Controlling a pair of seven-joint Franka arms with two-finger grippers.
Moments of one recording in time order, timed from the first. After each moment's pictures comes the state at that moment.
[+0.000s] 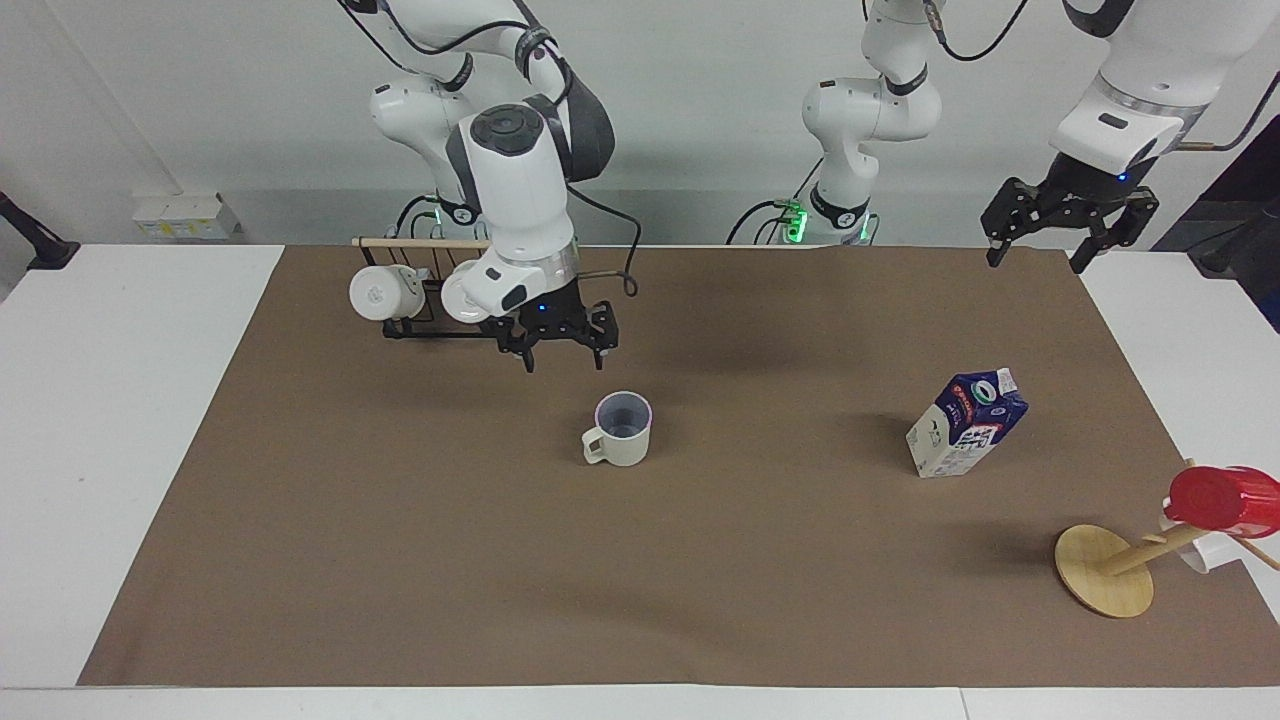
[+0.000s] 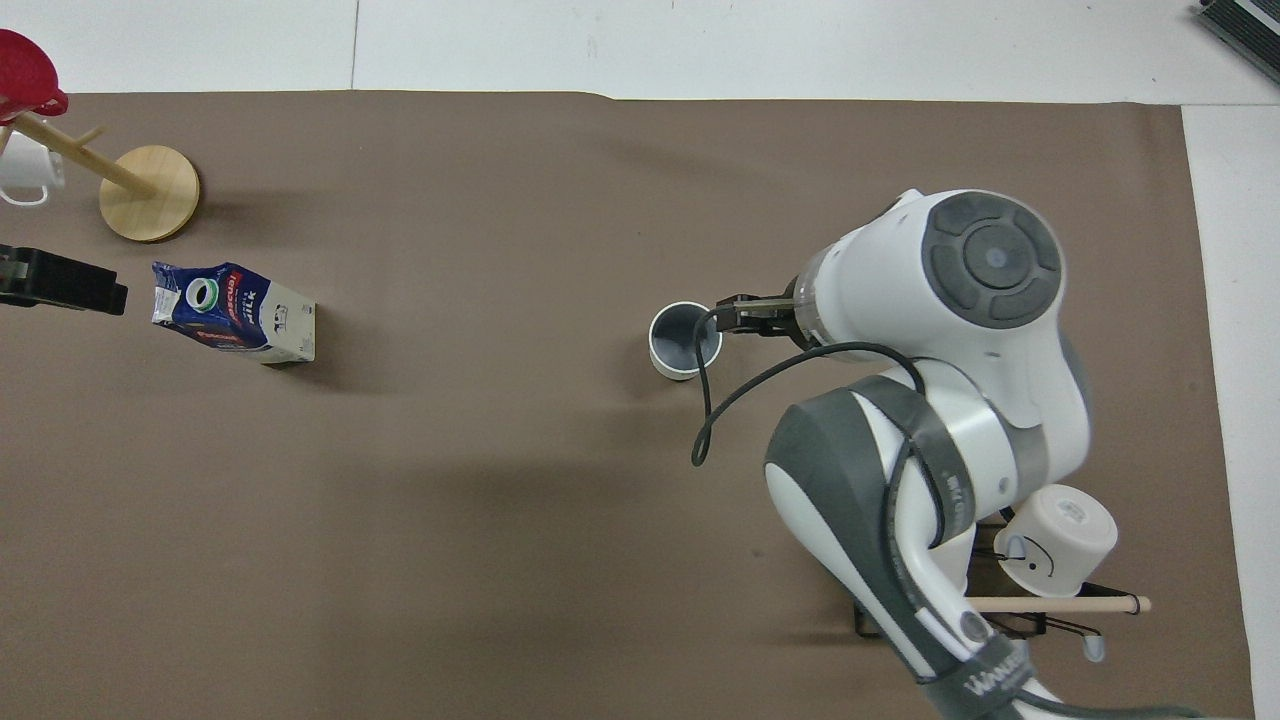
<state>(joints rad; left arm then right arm) -0.13 0.02 0.05 -1.43 0.01 1.52 0.11 0.30 0.14 0.07 -1.76 0.01 2.02 0.43</state>
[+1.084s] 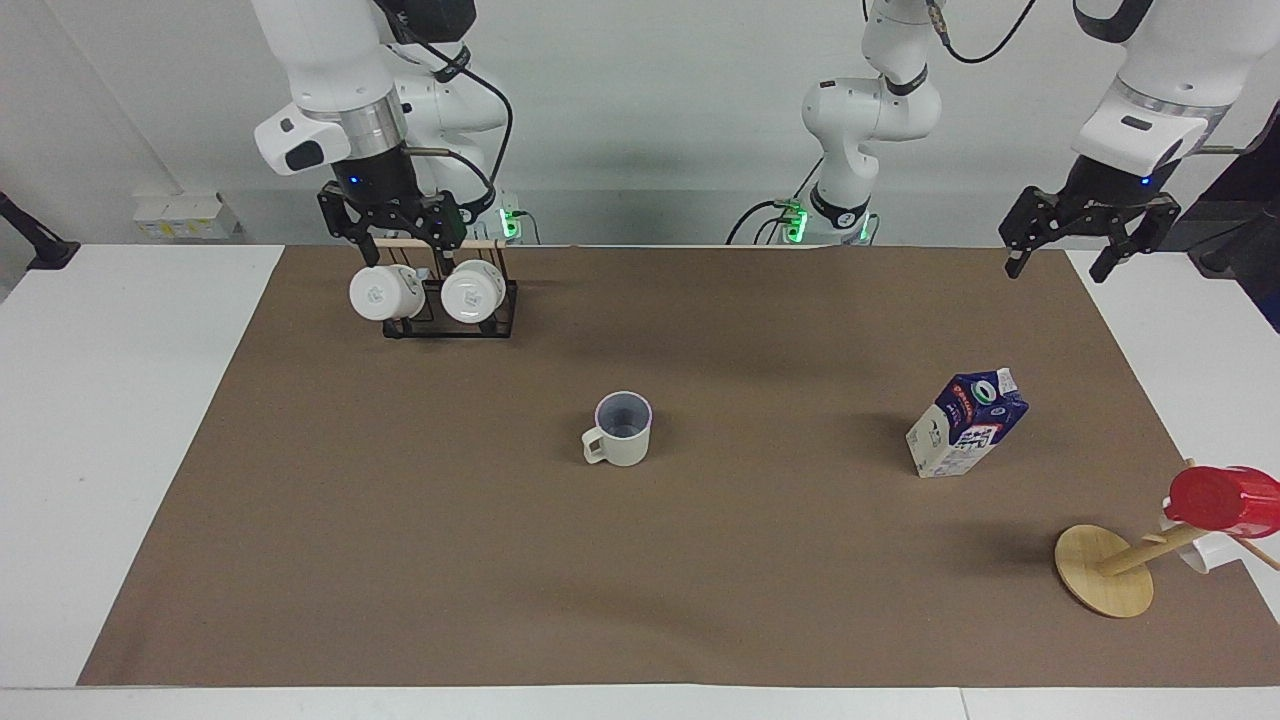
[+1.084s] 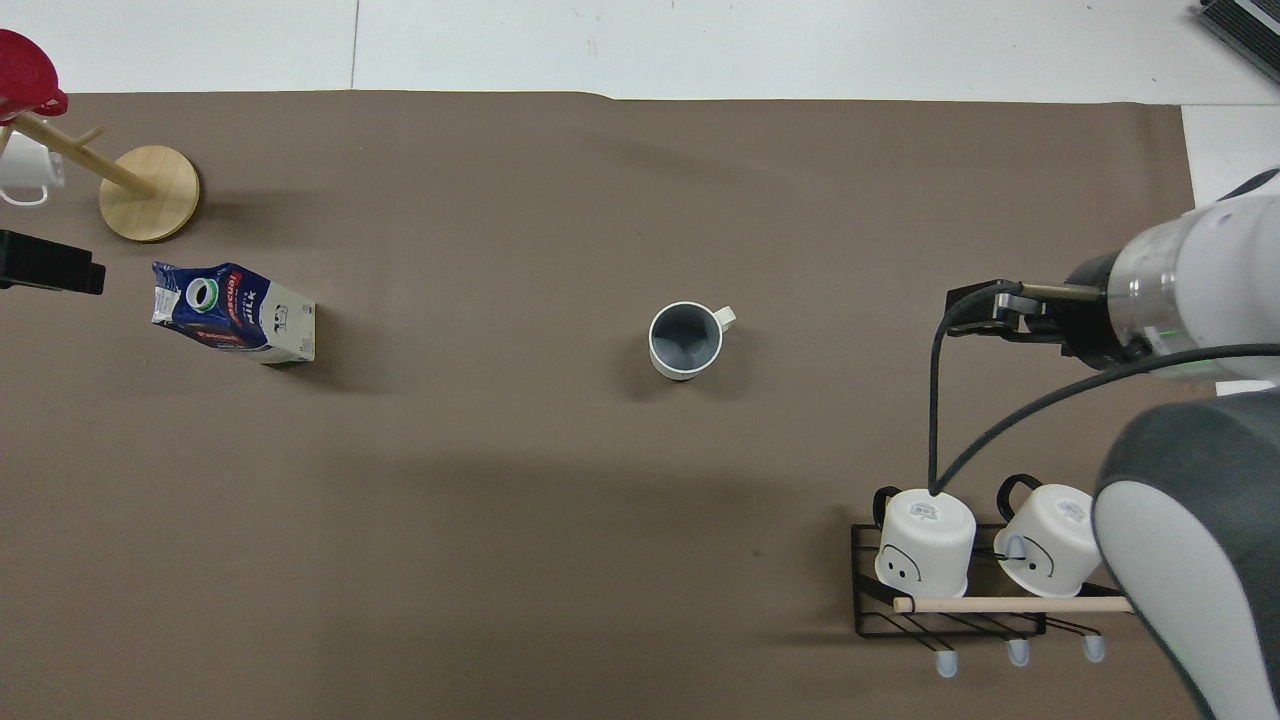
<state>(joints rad) -0.12 0.03 0.07 -1.47 0.01 1.63 0.12 0.09 -0.07 0.03 -1.59 0.00 1.60 0.30</state>
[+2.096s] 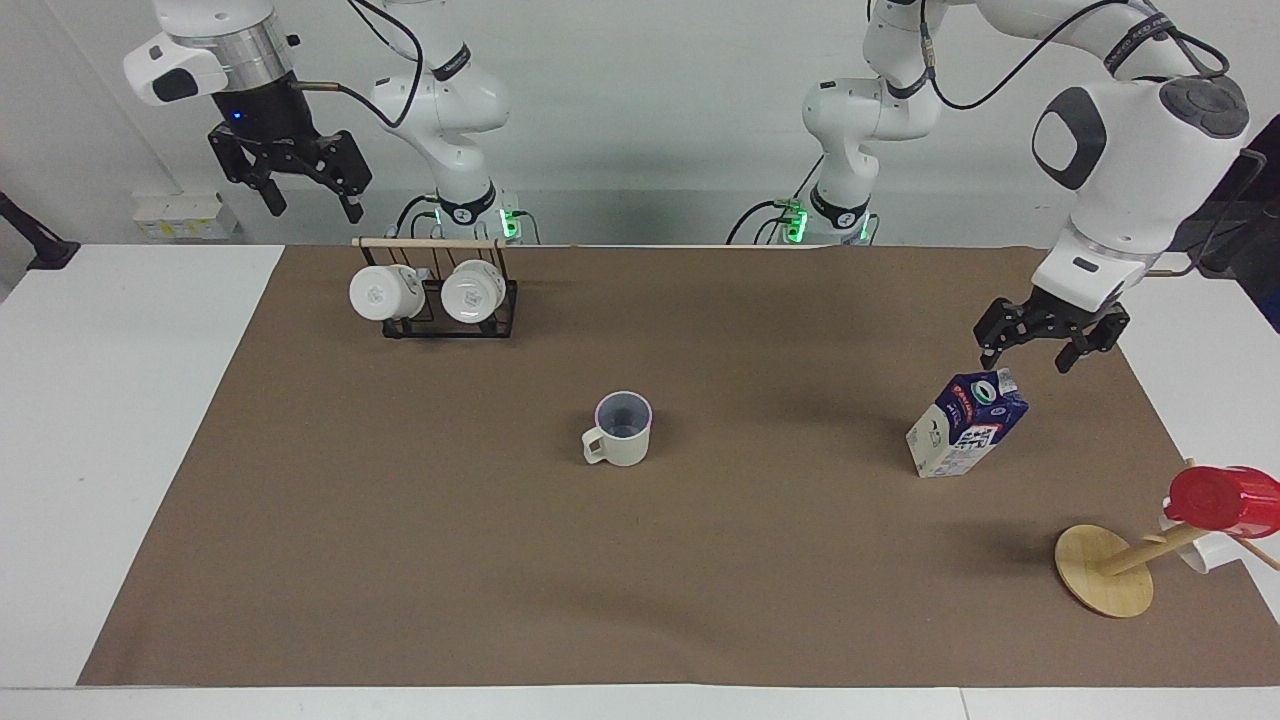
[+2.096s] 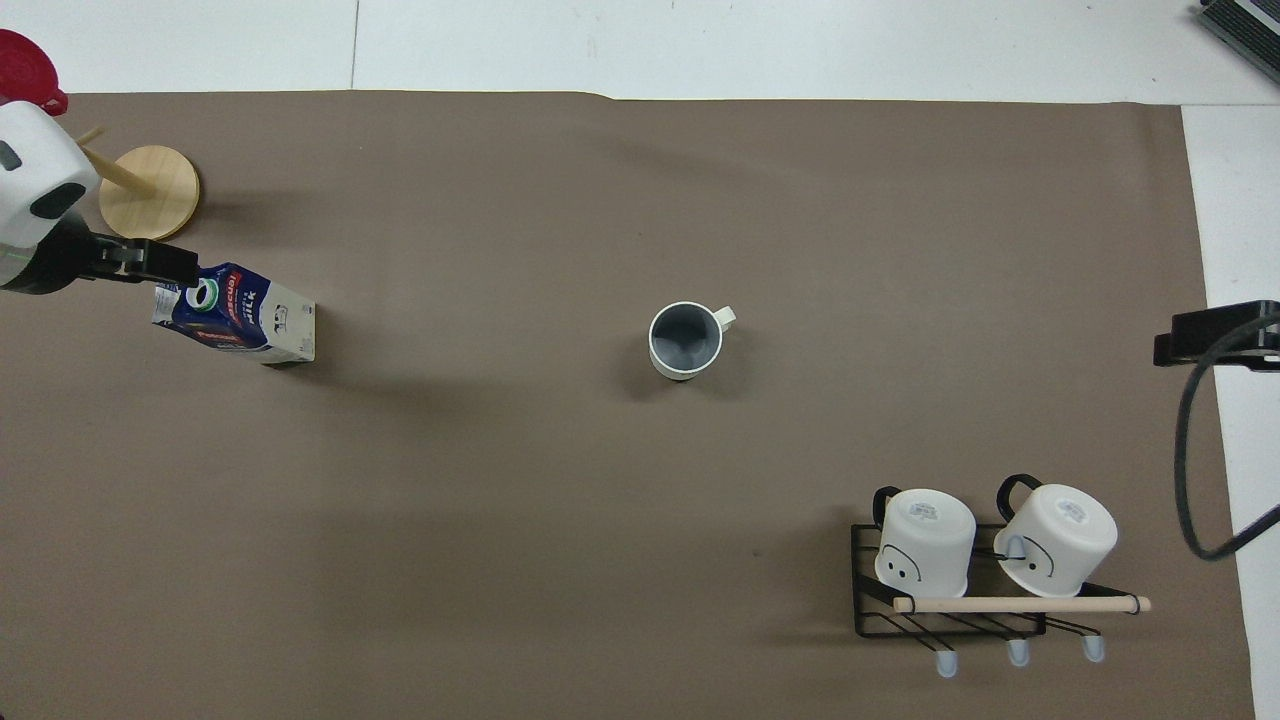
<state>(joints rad) -0.10 0.10 0.08 -1.71 0.01 1.93 0.12 0.08 -0.11 -0.09 -1.55 0.00 1.49 0.14</state>
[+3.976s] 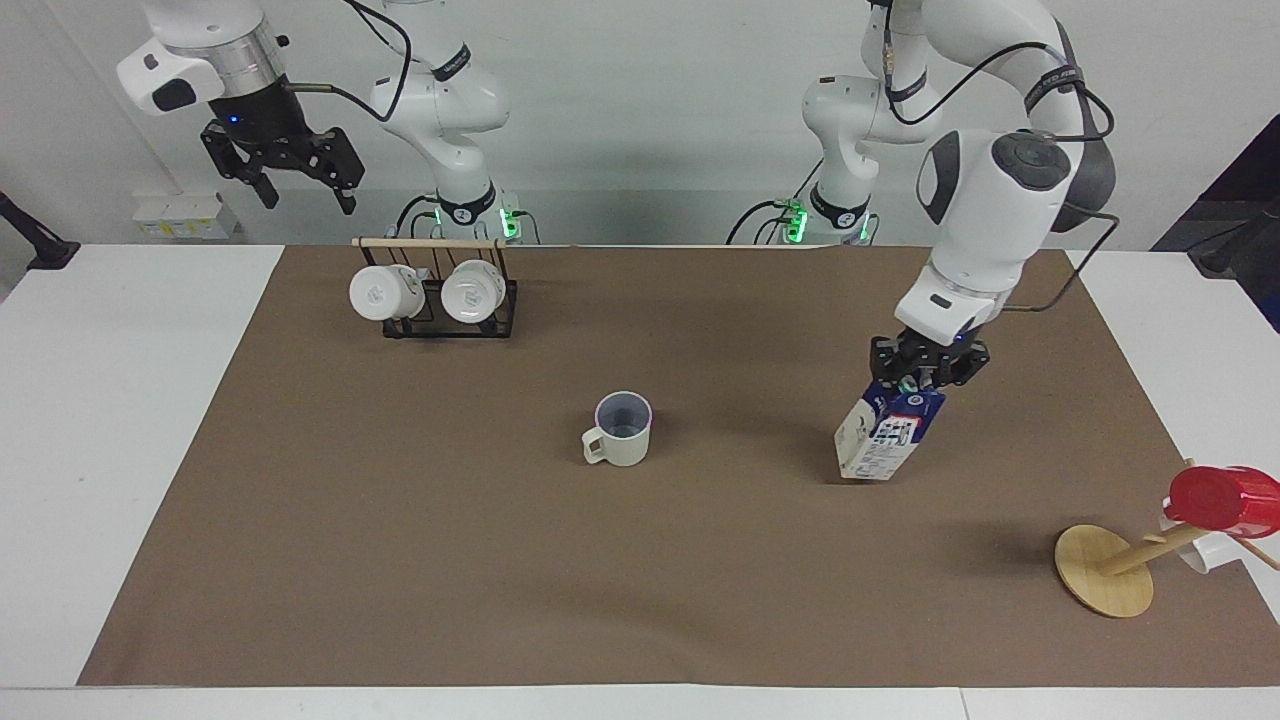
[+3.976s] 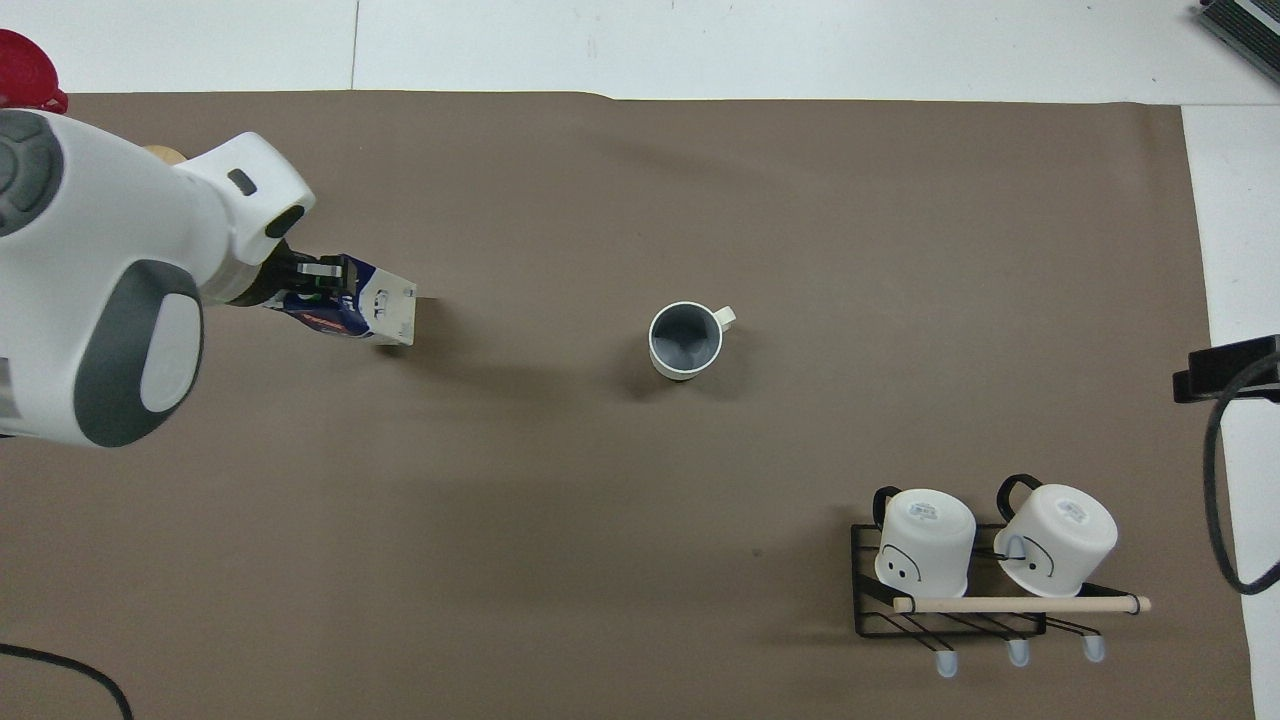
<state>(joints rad) -0.33 0.13 0.05 -1.76 0.01 2.02 -0.19 0.07 -0.10 -0.10 -1.54 -0.02 1.40 0.10</state>
